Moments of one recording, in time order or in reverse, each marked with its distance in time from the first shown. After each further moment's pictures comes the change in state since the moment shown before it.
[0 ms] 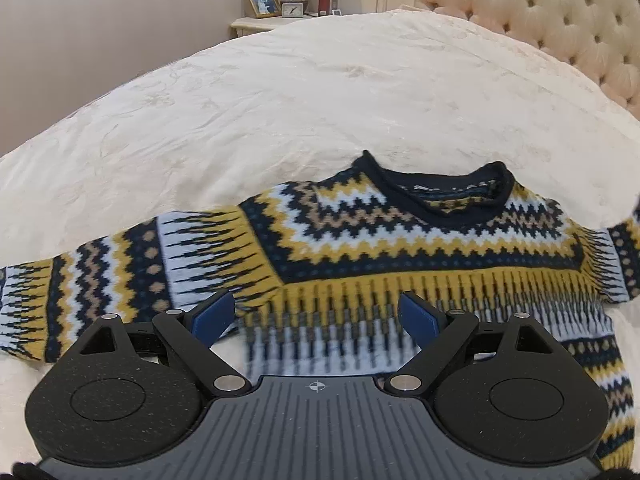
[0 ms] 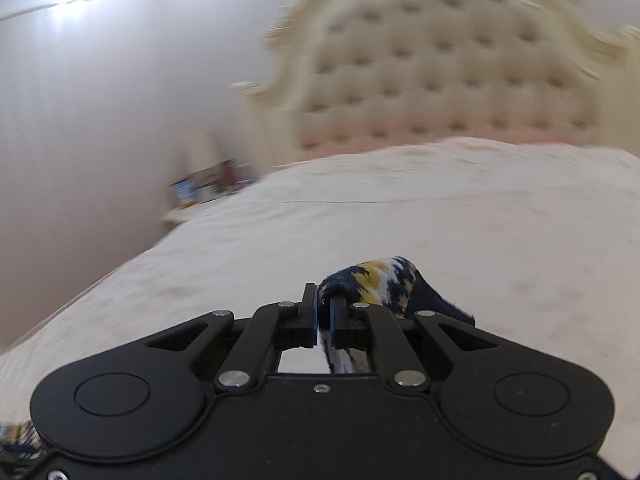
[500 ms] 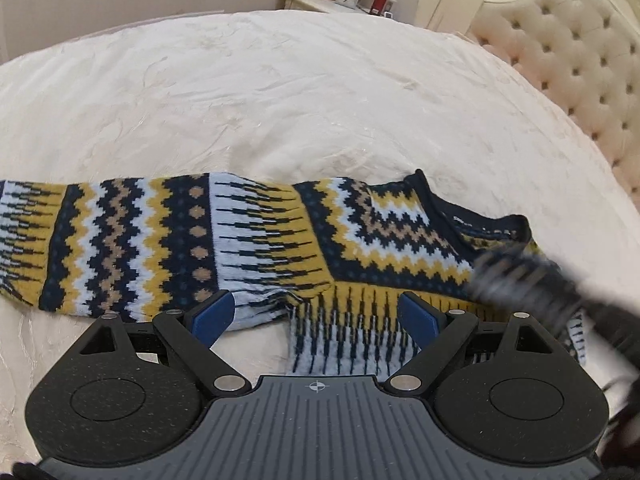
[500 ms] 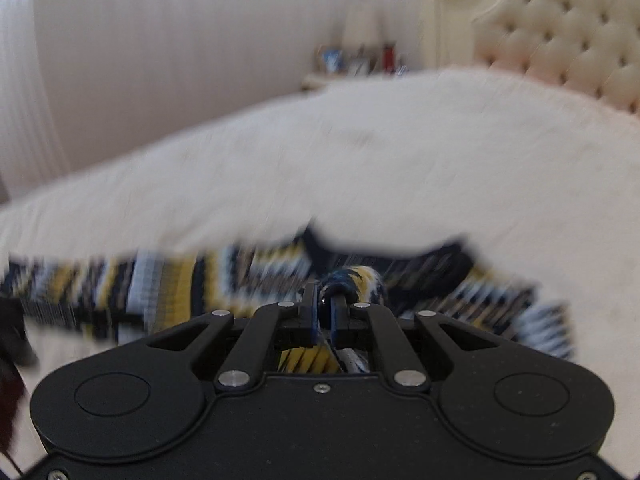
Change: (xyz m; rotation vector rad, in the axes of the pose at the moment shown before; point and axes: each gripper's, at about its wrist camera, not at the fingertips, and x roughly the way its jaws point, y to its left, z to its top) left arm 0.008 0.079 0.003 -0.280 0.049 -0.112; right arm 0.086 0.188 -0.169 -0.313 0.338 0.206
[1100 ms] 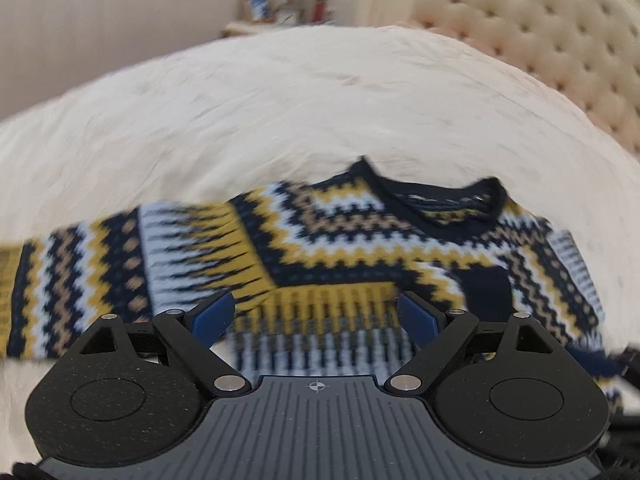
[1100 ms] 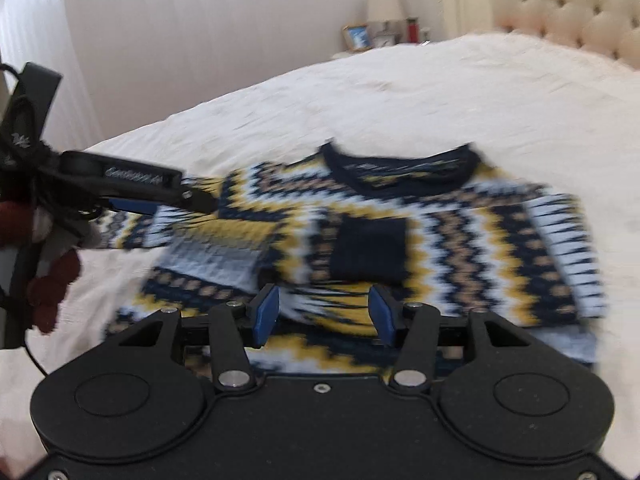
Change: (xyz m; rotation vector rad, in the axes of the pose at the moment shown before) left arm 0.016 -0.062 -0.029 0.266 -0.104 0.009; right arm -0.069 -0.024 -0.078 0.013 -0.057 0.046
